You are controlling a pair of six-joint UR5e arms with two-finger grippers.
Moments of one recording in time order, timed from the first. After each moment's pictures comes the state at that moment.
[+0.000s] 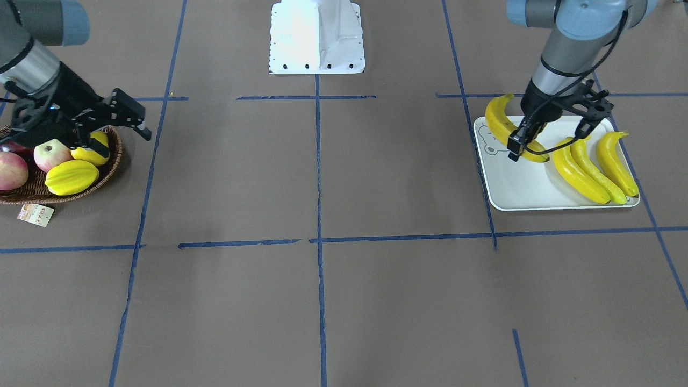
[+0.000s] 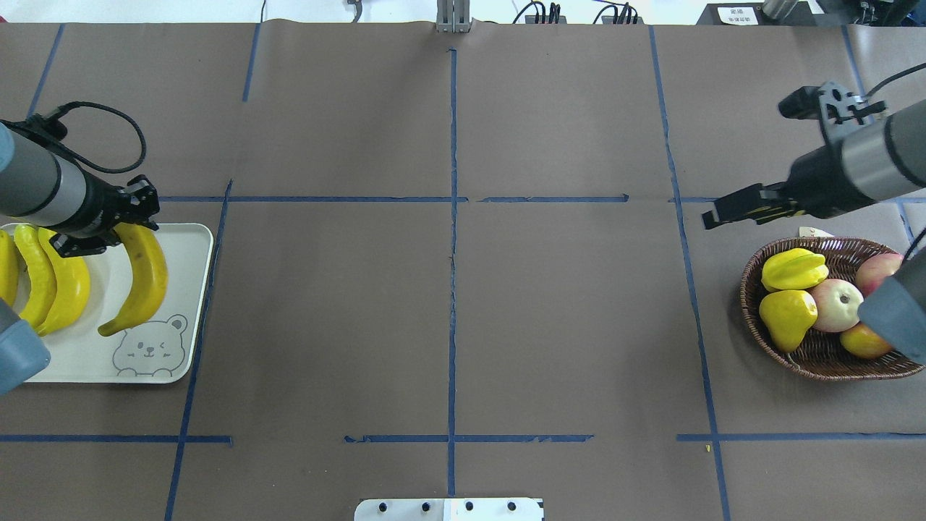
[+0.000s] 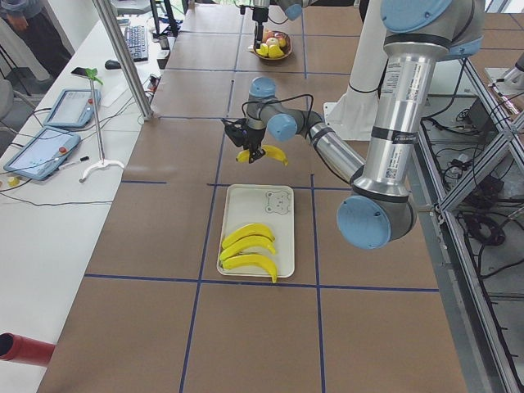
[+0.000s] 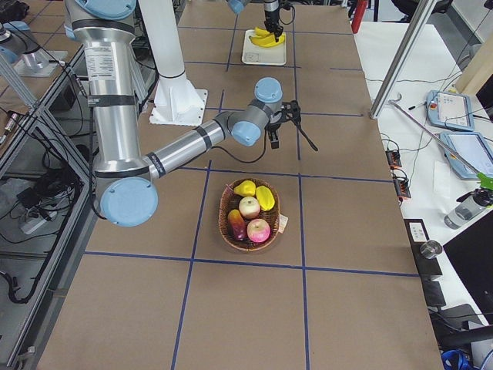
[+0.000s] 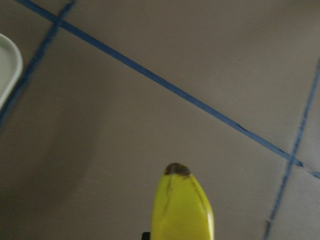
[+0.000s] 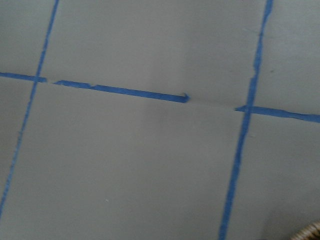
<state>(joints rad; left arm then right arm) -0.86 -1.67 -1.99 -1.69 -1.93 -1.67 1.00 -1.53 1.96 -1.13 2.31 0.78</state>
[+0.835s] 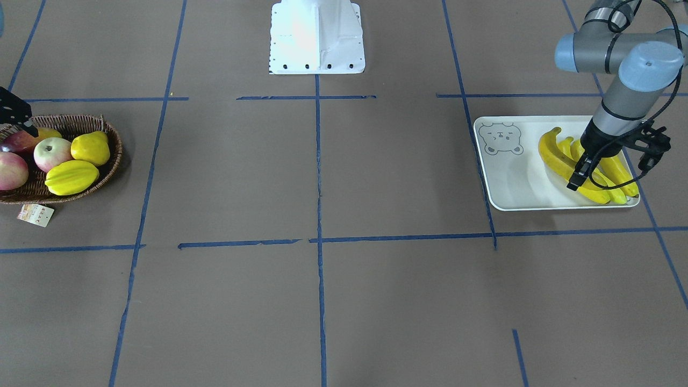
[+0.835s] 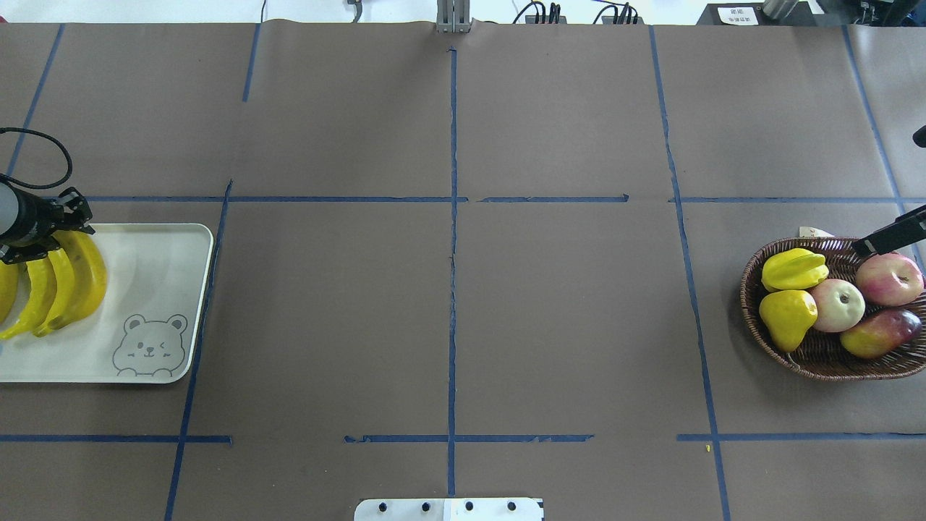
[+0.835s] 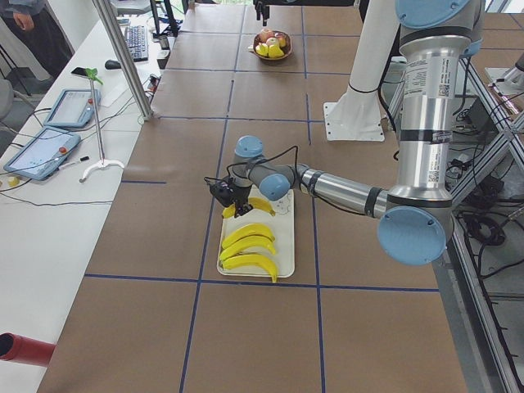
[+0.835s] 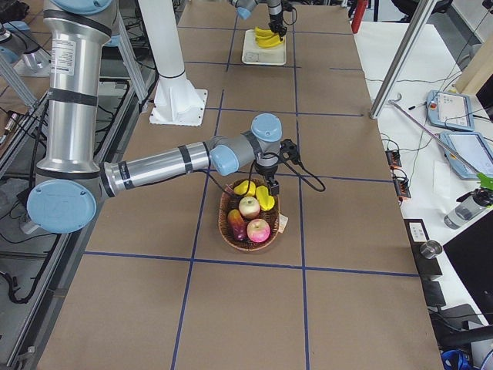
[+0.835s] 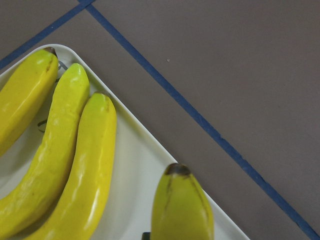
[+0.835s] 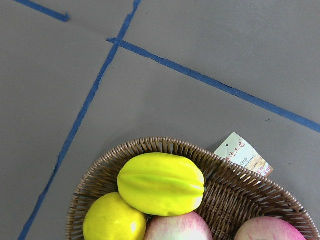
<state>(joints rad) -0.93 -1.55 -1.69 -2.12 -1.93 -1.67 1.19 -1.70 1.95 -1.34 2.34 0.17</state>
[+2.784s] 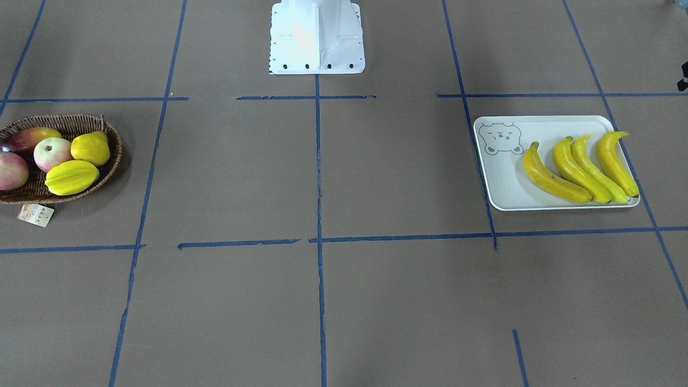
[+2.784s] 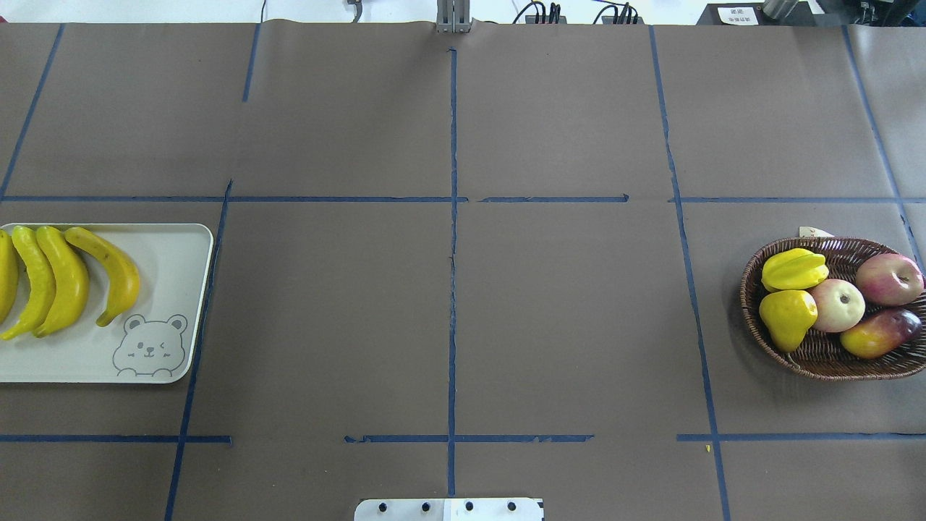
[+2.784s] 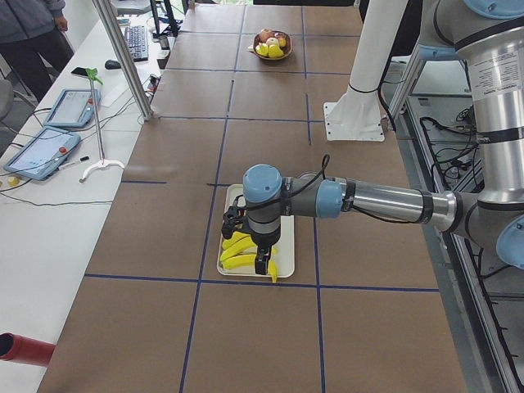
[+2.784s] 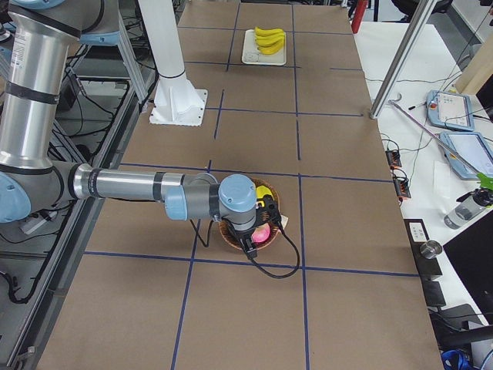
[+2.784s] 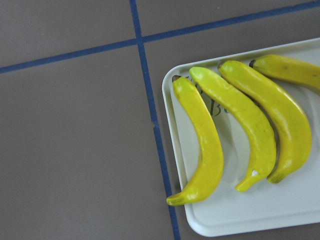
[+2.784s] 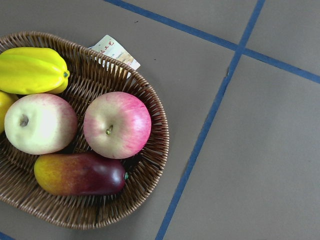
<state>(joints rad) -1.50 -1.31 -1.94 -1.48 -2.28 0.08 1.57 -1.85 1.84 -1.50 2.42 -0.33</state>
